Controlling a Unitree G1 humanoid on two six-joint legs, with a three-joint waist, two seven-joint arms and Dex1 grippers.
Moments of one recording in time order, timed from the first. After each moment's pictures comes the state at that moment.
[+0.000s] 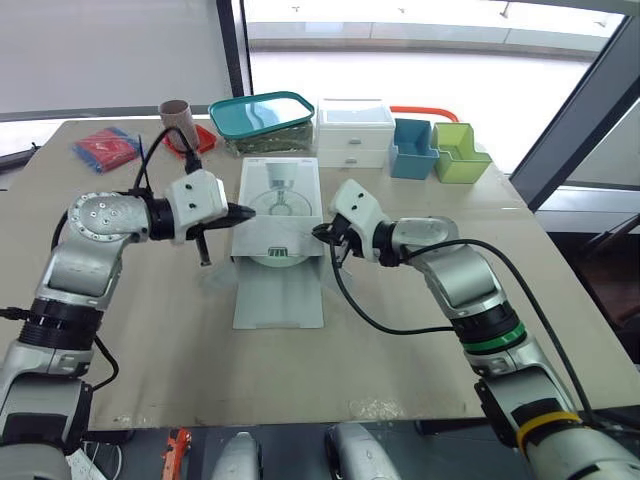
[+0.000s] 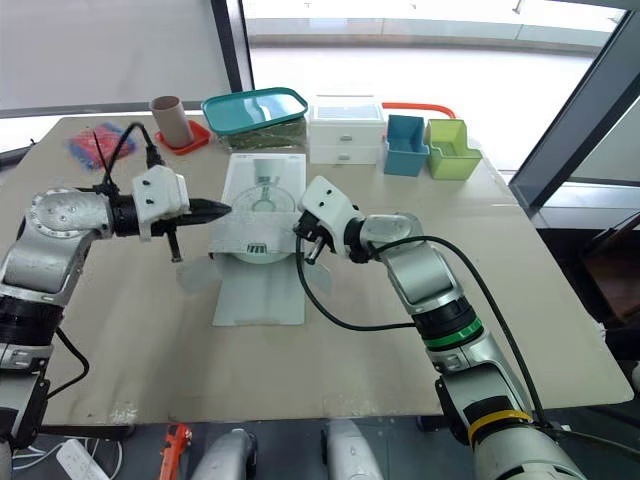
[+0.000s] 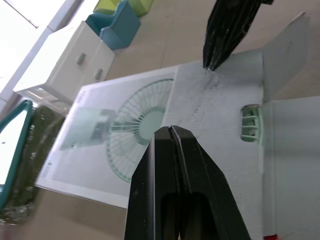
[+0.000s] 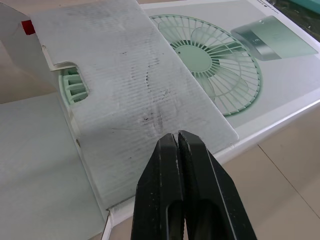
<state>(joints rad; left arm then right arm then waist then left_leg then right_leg) -0.70 0.75 -0.10 0.12 -0.15 0.07 -1.09 -0.81 -0.41 0.30 0.01 0.07 0.65 0.78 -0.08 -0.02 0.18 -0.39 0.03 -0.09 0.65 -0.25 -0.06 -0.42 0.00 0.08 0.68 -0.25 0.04</state>
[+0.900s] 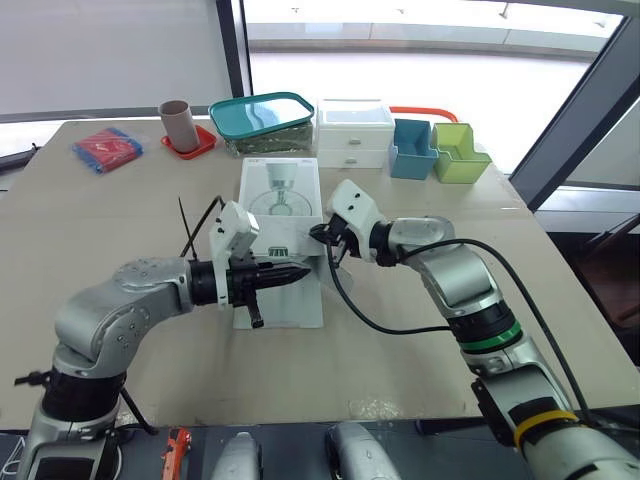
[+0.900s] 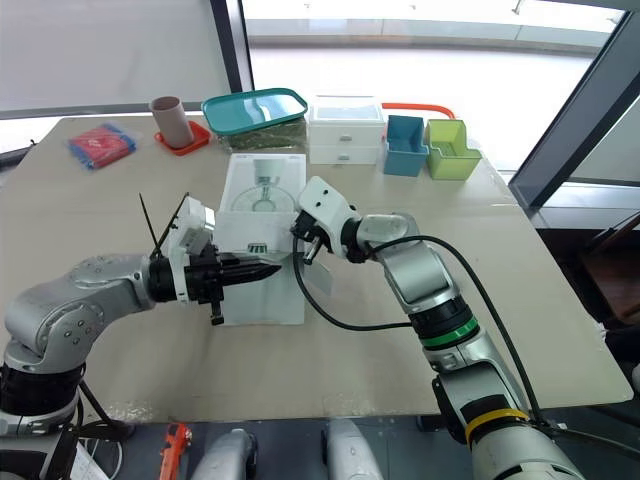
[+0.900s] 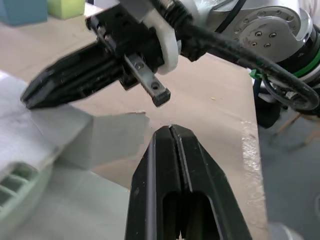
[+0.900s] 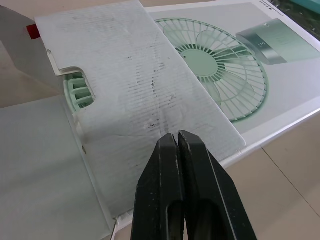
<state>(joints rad) -0.41 0.52 0.09 -0.50 -0.84 1.04 -0.71 -0.82 -0.39 0.30 0.02 0.06 0.65 0.78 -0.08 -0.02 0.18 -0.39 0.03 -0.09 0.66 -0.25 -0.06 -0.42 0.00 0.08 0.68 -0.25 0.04</state>
